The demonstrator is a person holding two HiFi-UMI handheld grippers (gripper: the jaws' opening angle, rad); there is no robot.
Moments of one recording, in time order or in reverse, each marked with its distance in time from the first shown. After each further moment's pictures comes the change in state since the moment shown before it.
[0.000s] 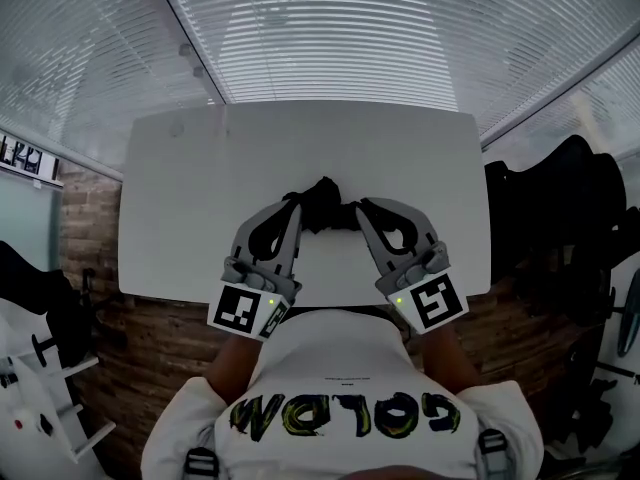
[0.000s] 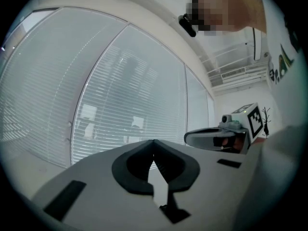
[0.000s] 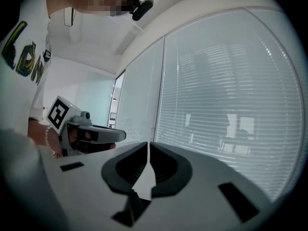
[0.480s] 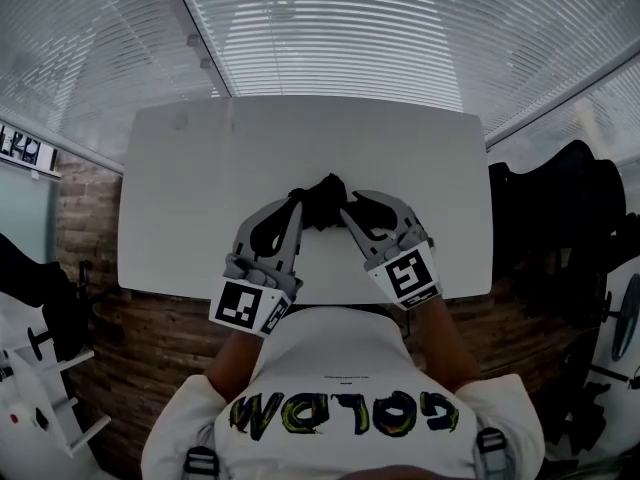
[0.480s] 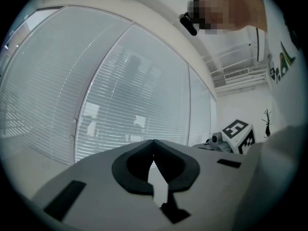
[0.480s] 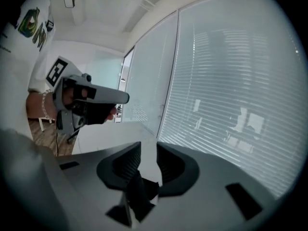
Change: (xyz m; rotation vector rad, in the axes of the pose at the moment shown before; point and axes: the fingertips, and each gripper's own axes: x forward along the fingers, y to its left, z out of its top) left arm -0.008 0.020 -0.010 -0.026 0.005 0.021; right arm 0.045 0.022 -0.082 -0.073 0.242 0.094
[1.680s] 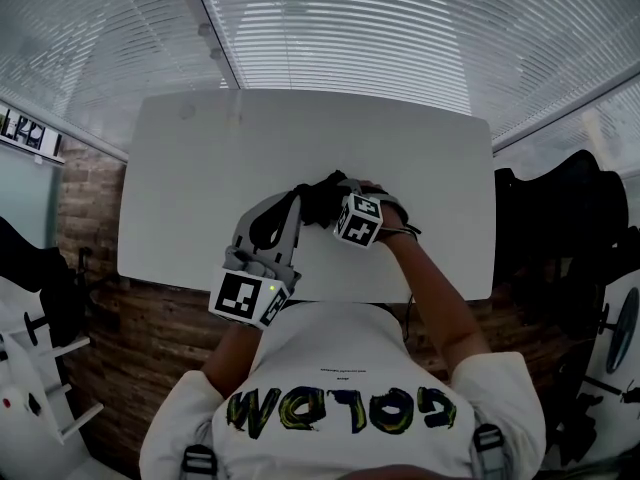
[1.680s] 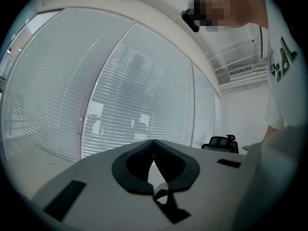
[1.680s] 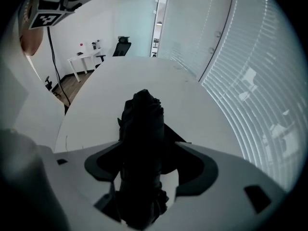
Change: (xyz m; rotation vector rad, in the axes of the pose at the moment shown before) left arm -0.005 0.015 -0.012 -0.002 0.025 0.053; right arm 0.116 0.045 -0.194 -0.326 0.646 0.418
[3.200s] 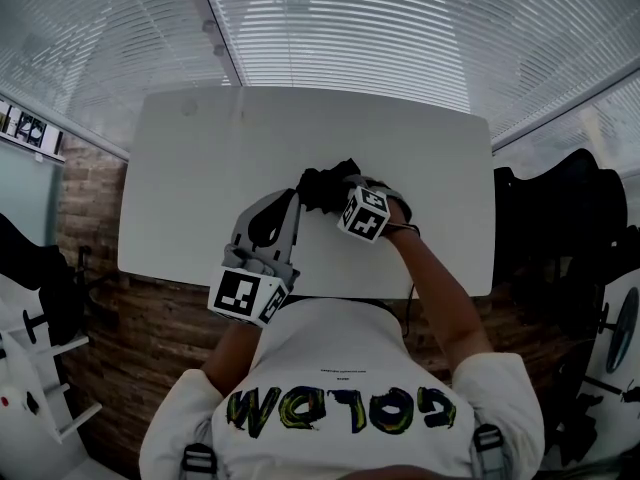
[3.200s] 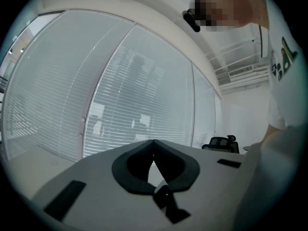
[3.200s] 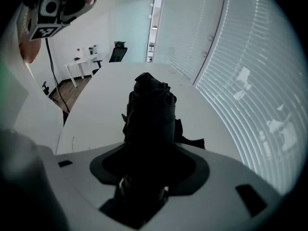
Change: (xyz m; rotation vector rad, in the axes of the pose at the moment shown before) left arm -0.014 0.001 0.000 -0.001 -0.008 0.009; right arm -0.013 -0.005 0.006 0.045 -0.047 -0.030
